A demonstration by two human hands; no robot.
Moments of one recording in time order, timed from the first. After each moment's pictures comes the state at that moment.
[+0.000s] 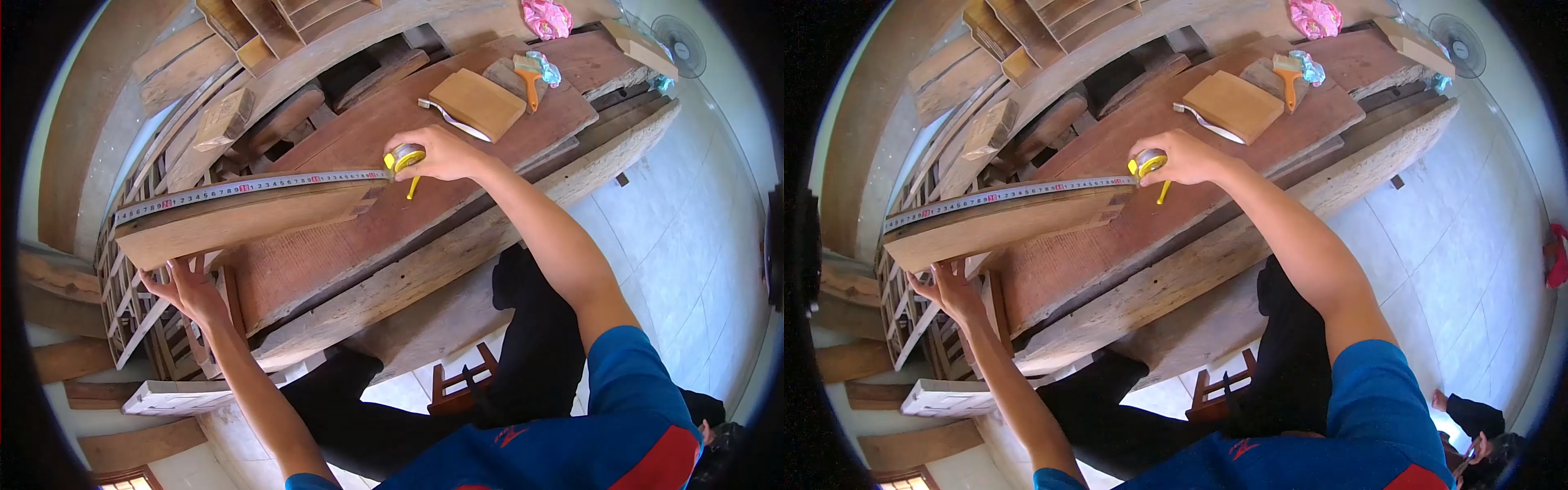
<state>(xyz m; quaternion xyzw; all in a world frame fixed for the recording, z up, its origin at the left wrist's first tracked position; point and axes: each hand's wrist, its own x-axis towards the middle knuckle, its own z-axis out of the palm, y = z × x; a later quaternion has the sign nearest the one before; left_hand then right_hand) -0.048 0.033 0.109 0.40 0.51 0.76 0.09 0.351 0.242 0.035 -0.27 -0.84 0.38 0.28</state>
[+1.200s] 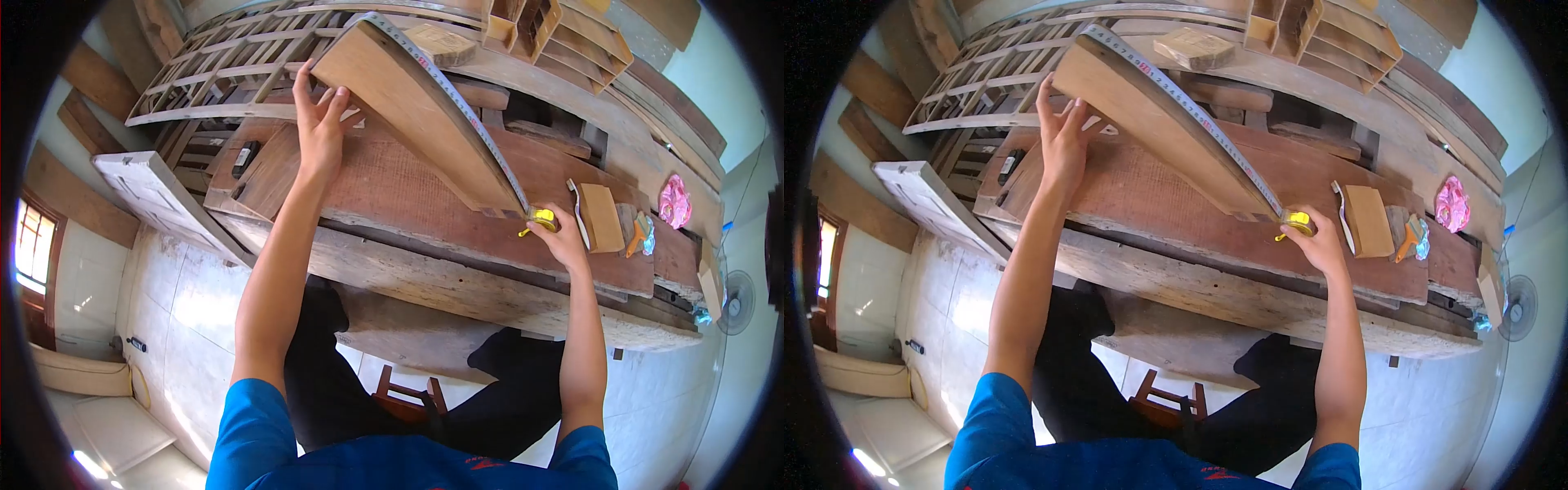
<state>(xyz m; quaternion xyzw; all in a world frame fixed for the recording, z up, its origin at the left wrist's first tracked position) -0.048 0.023 0.108 0.38 0.43 0.80 0.15 0.343 0.222 0.024 -0.31 -0.84 0.39 0.23</state>
